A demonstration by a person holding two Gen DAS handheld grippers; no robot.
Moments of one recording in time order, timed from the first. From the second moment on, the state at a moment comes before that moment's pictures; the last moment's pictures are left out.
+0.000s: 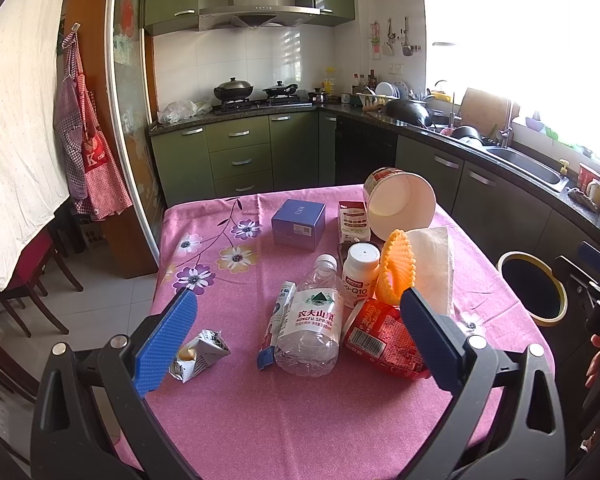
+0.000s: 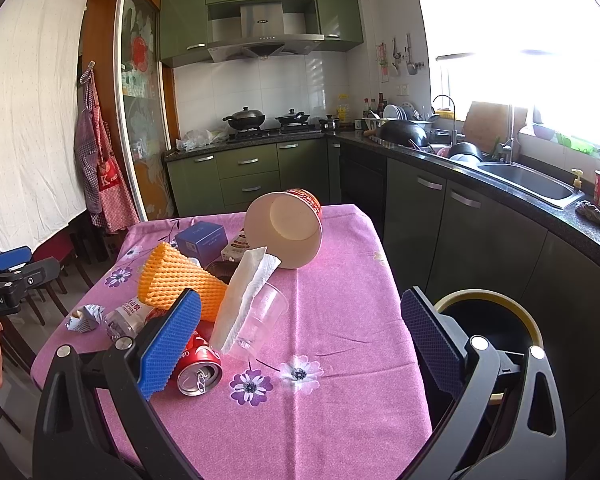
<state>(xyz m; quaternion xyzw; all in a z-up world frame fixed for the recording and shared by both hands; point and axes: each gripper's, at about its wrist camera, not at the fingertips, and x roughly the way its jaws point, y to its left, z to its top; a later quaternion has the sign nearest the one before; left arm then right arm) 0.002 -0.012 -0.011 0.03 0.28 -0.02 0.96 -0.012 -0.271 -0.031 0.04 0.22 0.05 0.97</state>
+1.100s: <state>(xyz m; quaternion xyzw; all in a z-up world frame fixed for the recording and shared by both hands) 0.127 0.021 -0.012 0.03 0.31 -0.03 0.95 0.275 -0.280 -0.082 0.02 0.33 0.08 0.94</state>
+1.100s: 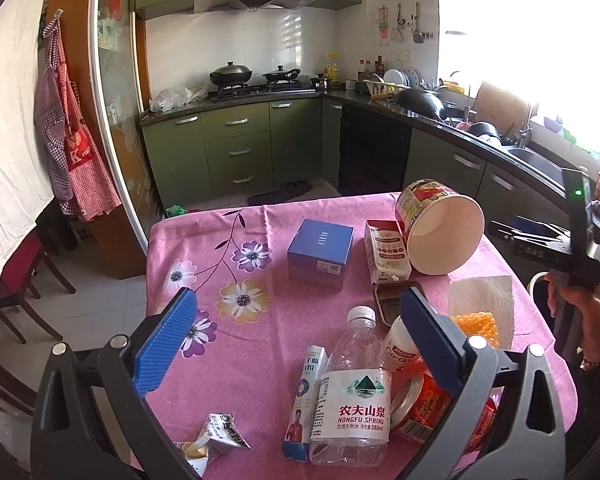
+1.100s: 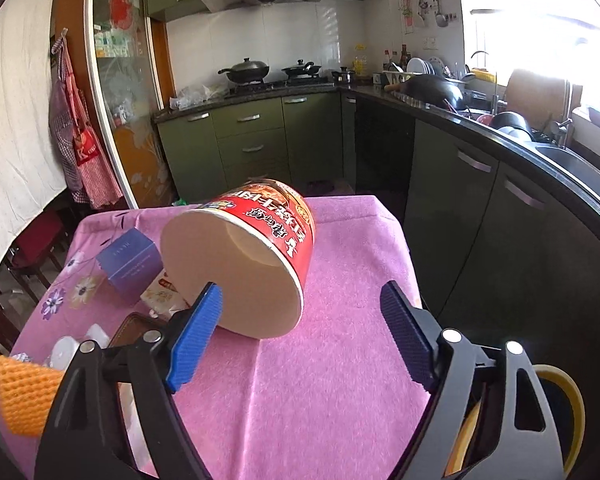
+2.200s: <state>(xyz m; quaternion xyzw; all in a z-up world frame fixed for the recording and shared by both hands) 0.182 0.024 -0.023 0.02 0.30 -0.09 0.95 0.294 -0.437 -0.046 0.13 0.43 -0.03 0.89</state>
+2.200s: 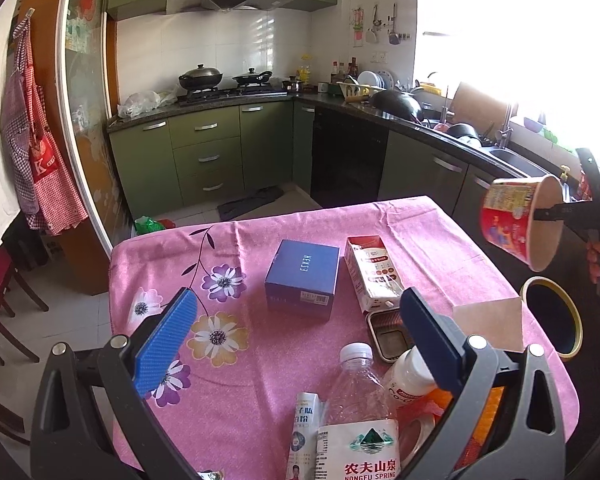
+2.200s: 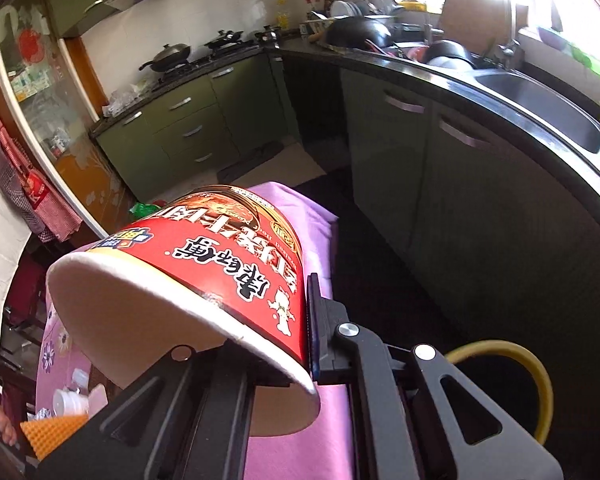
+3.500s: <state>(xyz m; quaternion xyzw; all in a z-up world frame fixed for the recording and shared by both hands) 0.157 0.060 -0.047 0.08 0.42 -0.06 0.90 0.135 -0.556 -0.106 0.20 0.61 -0.04 0.77</state>
